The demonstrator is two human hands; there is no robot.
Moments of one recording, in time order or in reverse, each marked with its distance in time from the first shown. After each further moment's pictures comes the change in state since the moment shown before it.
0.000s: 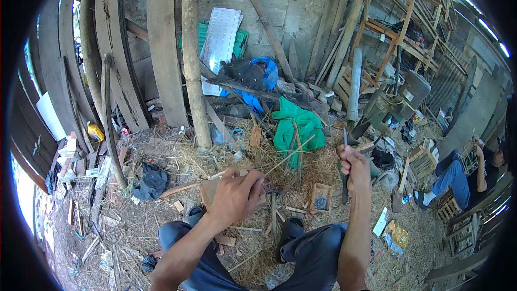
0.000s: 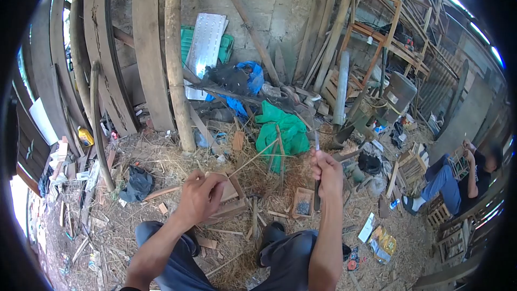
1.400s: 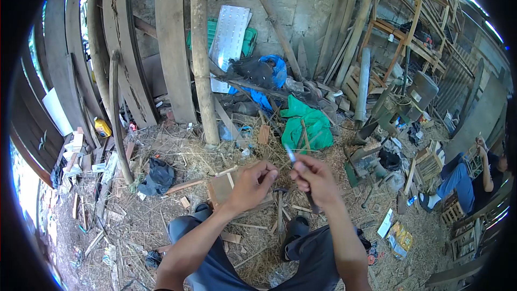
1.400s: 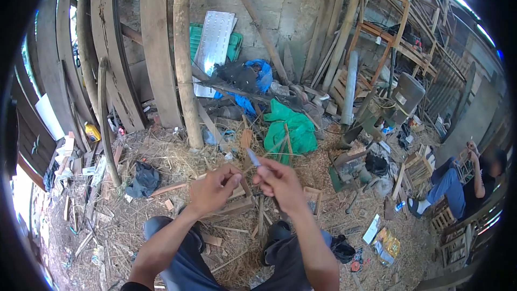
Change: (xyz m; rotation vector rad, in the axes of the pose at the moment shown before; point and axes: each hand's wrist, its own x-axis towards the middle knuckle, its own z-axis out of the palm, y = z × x) left_hand 0.005 -0.004 0.018 -0.574 -0.102 -0.494; right_hand -0.048 0.030 0.090 -0.004 -0.418 0.157
